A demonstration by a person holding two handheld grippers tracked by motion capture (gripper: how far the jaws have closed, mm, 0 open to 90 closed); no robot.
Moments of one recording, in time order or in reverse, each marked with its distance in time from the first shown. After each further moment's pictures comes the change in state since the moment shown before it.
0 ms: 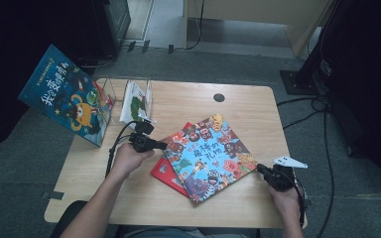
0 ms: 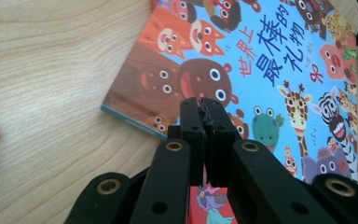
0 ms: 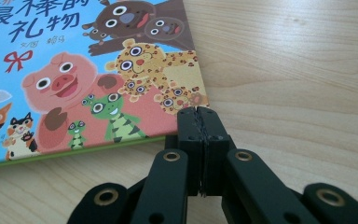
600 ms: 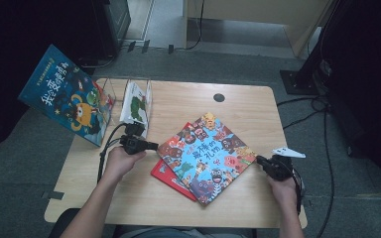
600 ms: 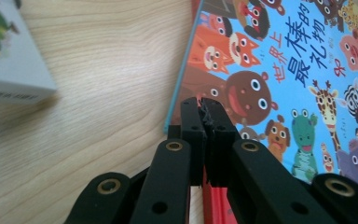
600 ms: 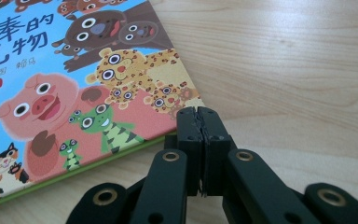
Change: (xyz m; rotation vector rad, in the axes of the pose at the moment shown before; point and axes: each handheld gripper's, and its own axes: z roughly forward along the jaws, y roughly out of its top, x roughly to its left) left arm 0.018 -0.018 -0.014 -0.039 0.050 -0.063; right arm -0.015 0.019 0.022 -0.008 -0.008 0.030
